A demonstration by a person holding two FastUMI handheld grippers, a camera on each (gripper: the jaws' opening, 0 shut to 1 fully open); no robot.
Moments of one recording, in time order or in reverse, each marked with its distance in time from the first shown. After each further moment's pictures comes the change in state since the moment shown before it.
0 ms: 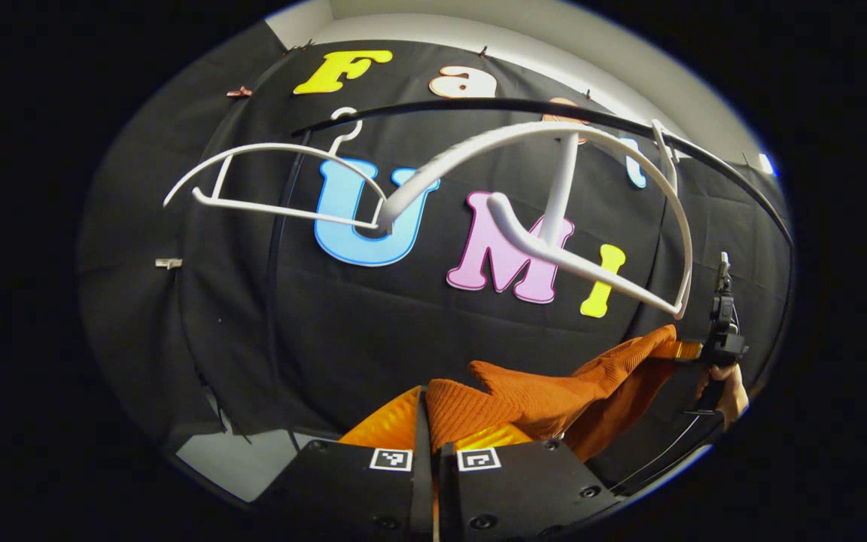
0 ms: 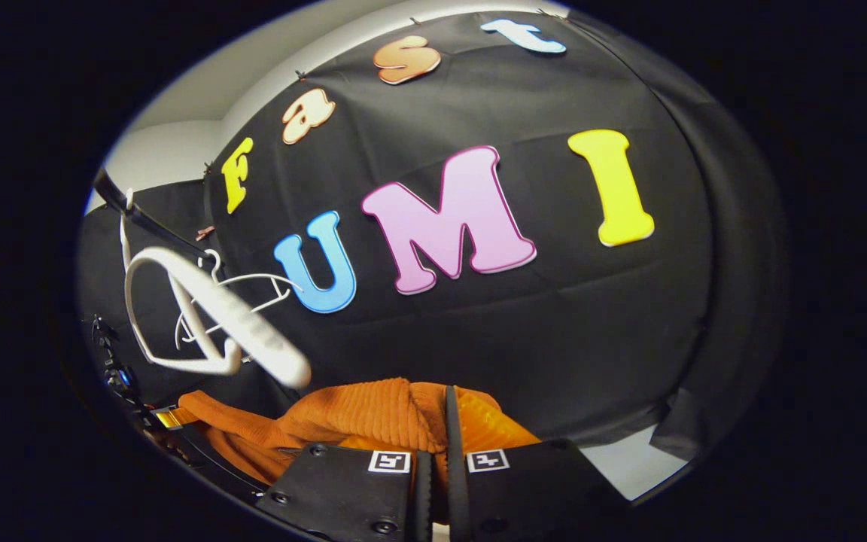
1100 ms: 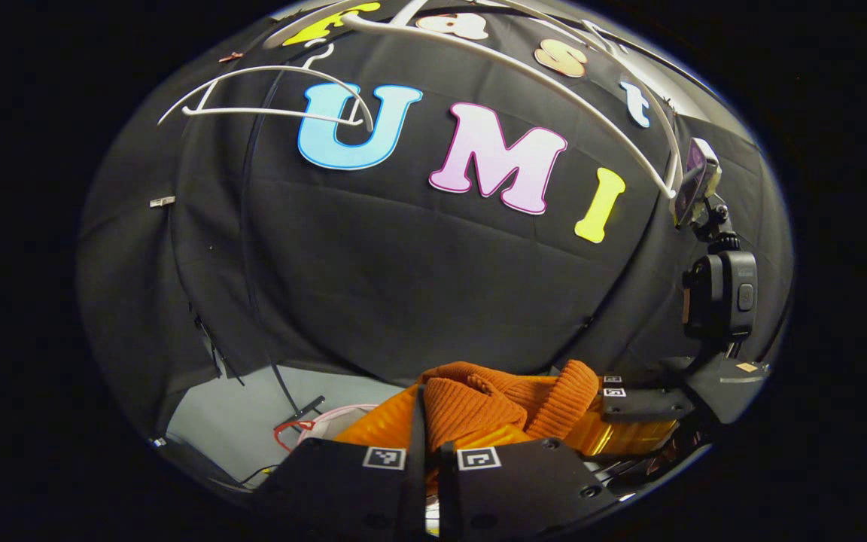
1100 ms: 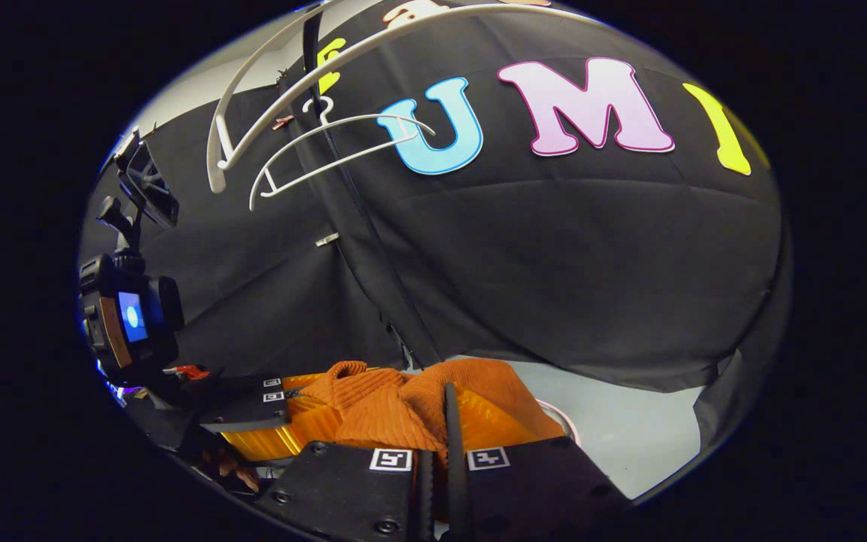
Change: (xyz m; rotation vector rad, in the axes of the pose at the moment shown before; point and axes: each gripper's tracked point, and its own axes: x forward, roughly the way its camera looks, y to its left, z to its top) left arm -0.004 -0.065 -0.118 -0.029 0.275 0.009; right arm -0.026 0.185 -0.189 -0.124 0.403 0.245
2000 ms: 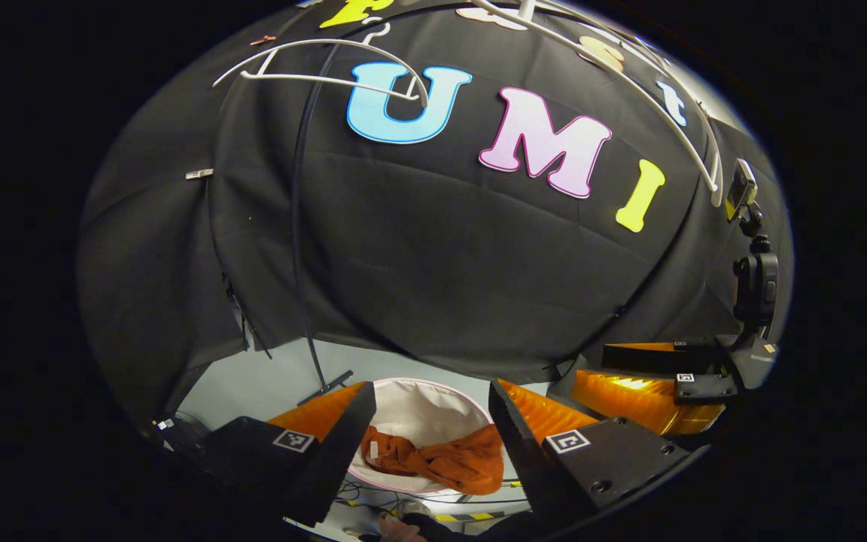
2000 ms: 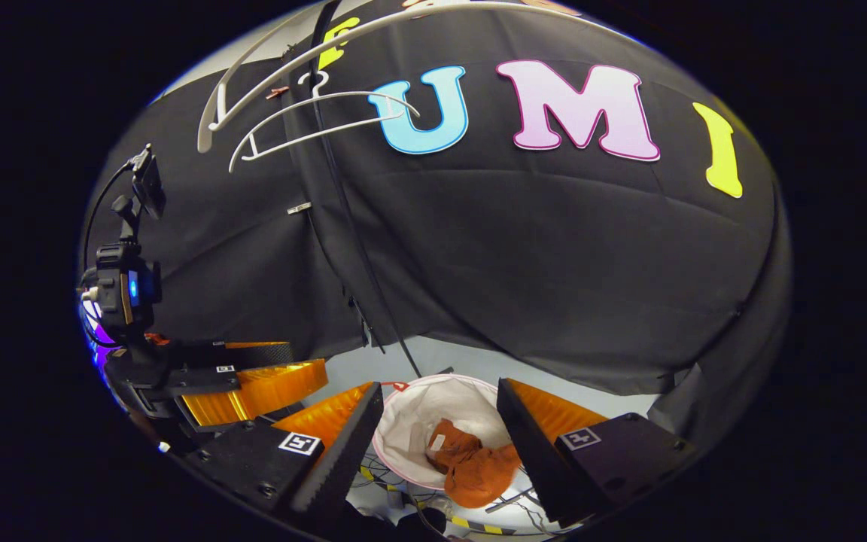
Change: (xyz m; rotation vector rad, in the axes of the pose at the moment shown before) left arm -0.022 0.050 -0.021 -0.049 0.055 0.104; right arm -0.023 -0.030 -0.011 -0.114 0.045 -0.118
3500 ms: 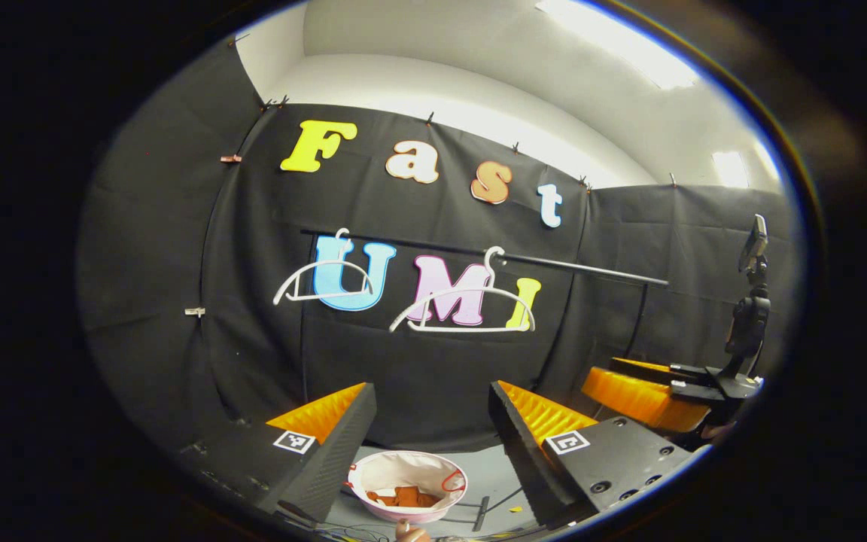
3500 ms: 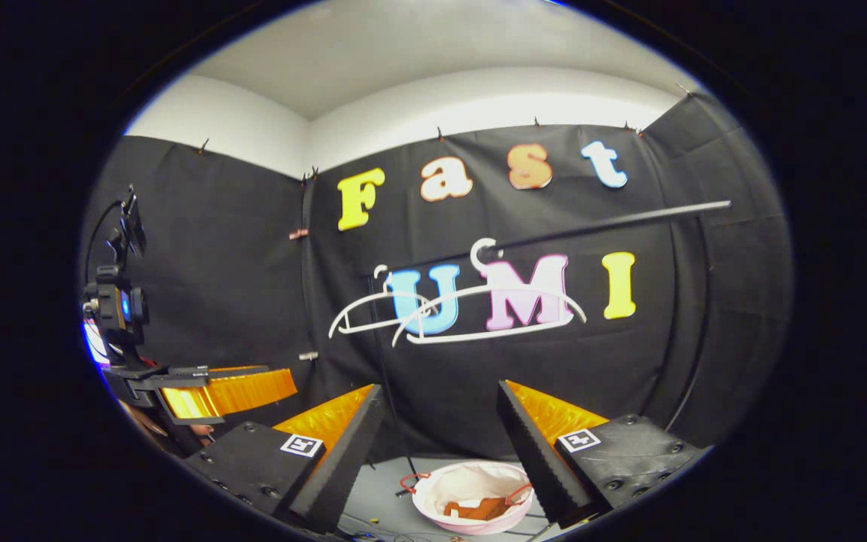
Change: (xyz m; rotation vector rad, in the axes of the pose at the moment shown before) left arm -0.400 0.016 0.111 0.196 -0.504 -0.295; right arm -0.352 0.212 0.092 0.017 -0.754 -0.269
